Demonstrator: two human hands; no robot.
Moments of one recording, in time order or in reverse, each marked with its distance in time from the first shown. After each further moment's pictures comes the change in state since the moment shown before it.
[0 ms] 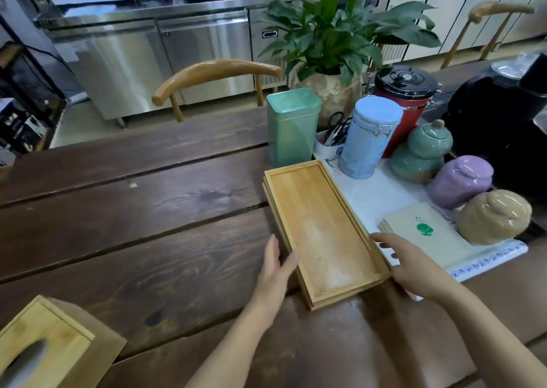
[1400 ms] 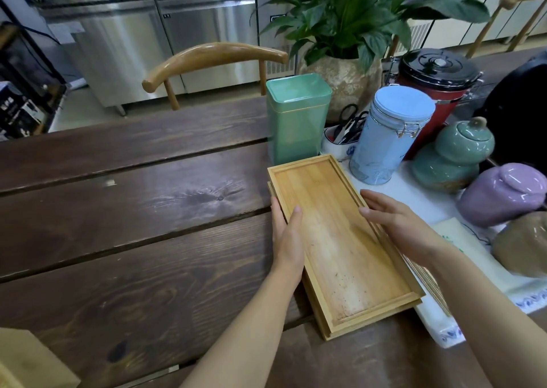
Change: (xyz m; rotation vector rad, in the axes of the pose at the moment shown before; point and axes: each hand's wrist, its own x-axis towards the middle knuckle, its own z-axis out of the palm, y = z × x) left_hand 0.110 0.020 0.043 -0.312 0.231 0.165; right_hand 0.108 -0.012 -0.011 0.684 -0.118 0.045
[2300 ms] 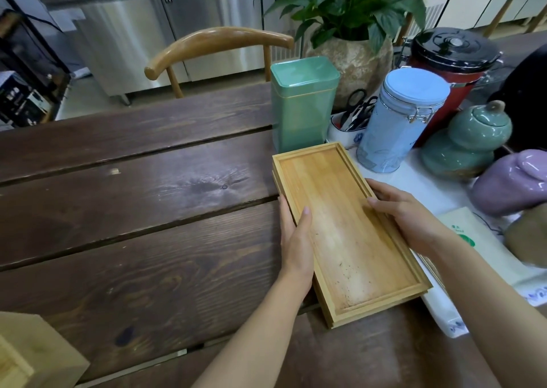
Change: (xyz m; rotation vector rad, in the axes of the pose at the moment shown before) left_hand -0.021 -0.011 -0.003 -0.042 -0.037 -0.021; right_hand 0.012 0.011 0.000 0.130 -0.015 0.050
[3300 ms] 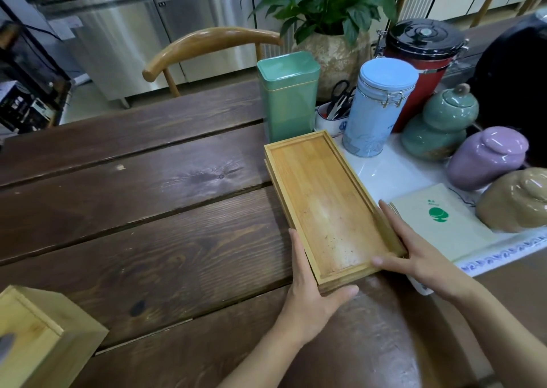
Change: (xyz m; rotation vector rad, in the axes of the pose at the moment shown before) left_hand -0.099 -0.031 -0.023 0.653 -0.357 0.090; right_hand -0.104 0.043 -0.010 -0.358 -0.076 -0.174
